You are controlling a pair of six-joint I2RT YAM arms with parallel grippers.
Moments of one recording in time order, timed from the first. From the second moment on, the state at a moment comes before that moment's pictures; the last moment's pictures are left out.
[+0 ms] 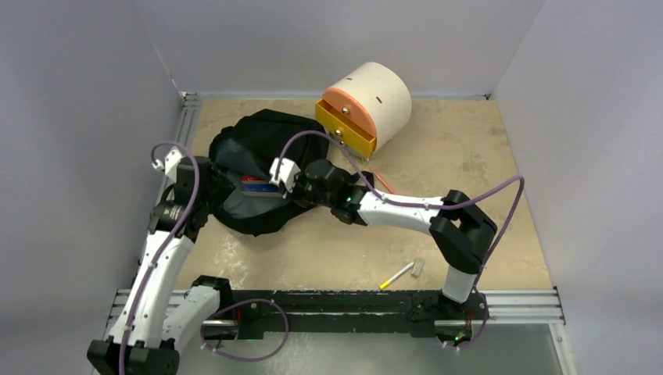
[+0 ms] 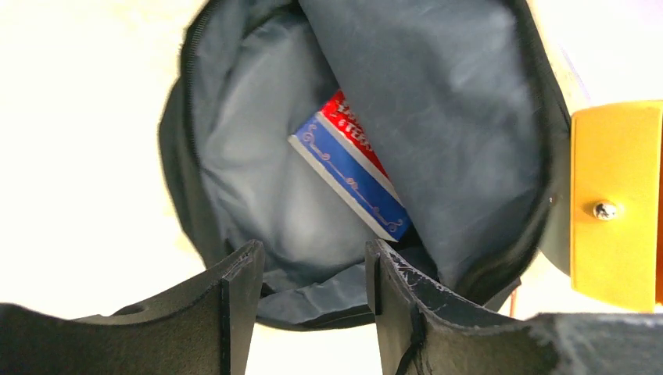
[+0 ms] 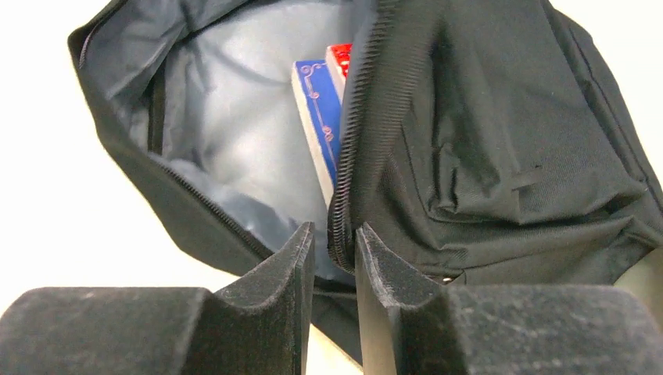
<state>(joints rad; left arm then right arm) -0.13 0.87 0.91 -0.75 -0.27 -0.91 0.97 1.79 1.22 0.19 -0.11 -0.26</state>
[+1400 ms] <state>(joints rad) -0.13 1.00 0.81 -0.91 -0.21 -0.96 0.93 1.59 1.00 0.15 0.15 0.69</state>
